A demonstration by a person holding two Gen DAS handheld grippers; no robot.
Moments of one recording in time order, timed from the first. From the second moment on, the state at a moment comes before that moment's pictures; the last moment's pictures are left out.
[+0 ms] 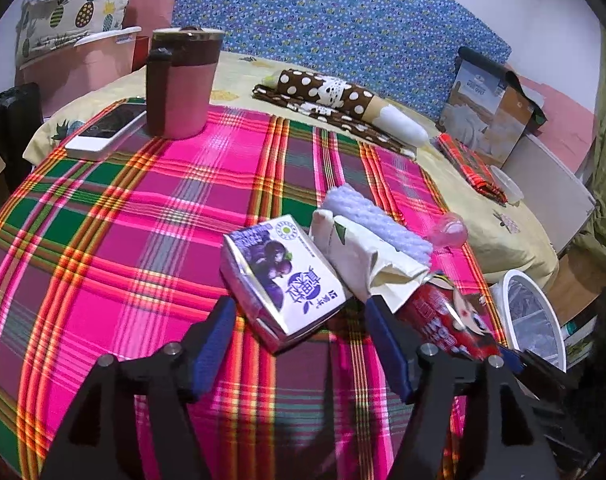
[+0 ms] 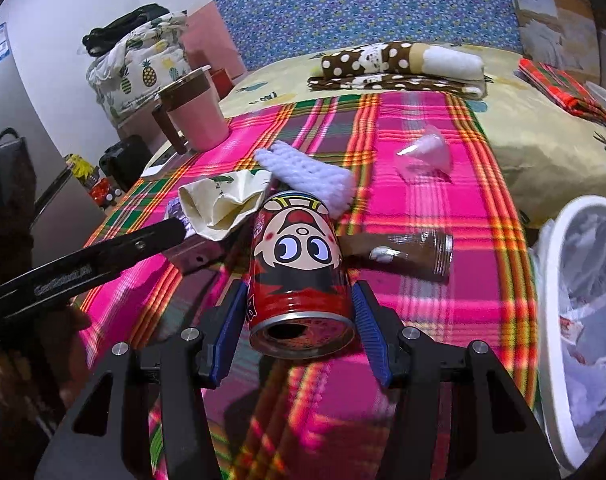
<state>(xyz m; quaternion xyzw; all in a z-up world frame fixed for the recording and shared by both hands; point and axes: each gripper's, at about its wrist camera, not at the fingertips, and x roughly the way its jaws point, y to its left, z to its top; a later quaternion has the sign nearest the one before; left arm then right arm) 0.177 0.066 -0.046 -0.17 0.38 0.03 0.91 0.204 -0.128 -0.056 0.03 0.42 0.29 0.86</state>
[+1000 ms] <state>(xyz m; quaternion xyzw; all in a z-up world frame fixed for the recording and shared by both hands) 0.210 0.062 -0.065 -0.16 0.39 0.13 0.90 0.206 -0.147 -0.063 0.05 0.42 0.28 0.86</state>
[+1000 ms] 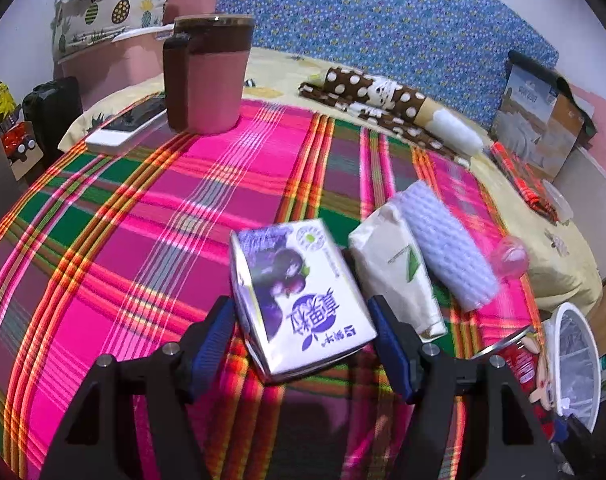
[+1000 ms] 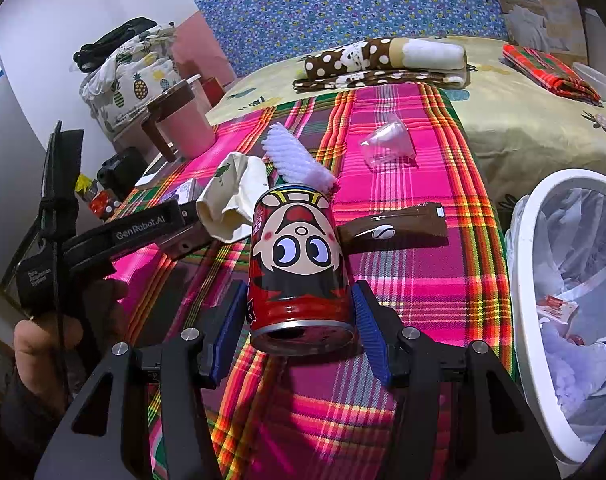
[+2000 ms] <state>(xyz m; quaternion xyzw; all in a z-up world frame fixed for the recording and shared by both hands) 0.135 0.038 -0.043 -0.09 0.37 0.10 0.92 0.175 -0.157 -0.056 0.04 0.42 0.27 0.87</state>
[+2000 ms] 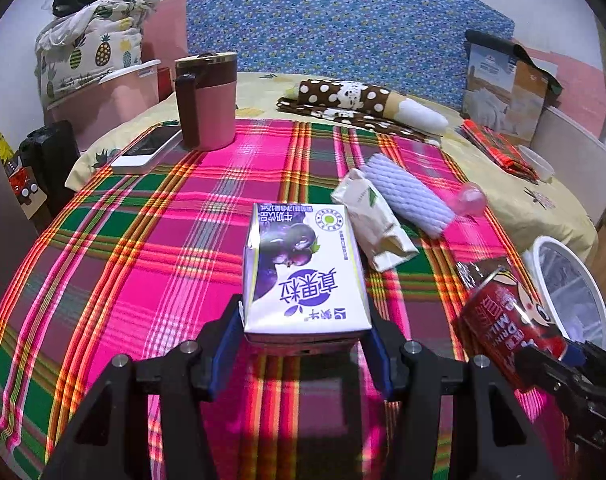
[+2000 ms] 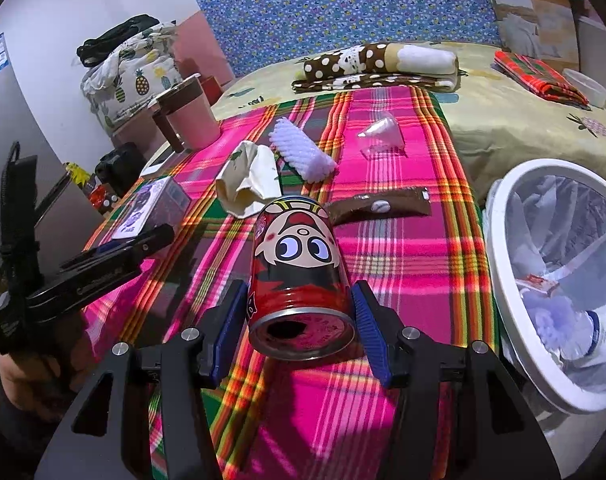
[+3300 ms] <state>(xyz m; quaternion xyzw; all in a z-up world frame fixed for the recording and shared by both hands) 0.117 0.019 -0.052 -0.05 0.38 0.05 0.92 0.164 -0.152 -0.056 0.03 0.43 0.25 0.87</state>
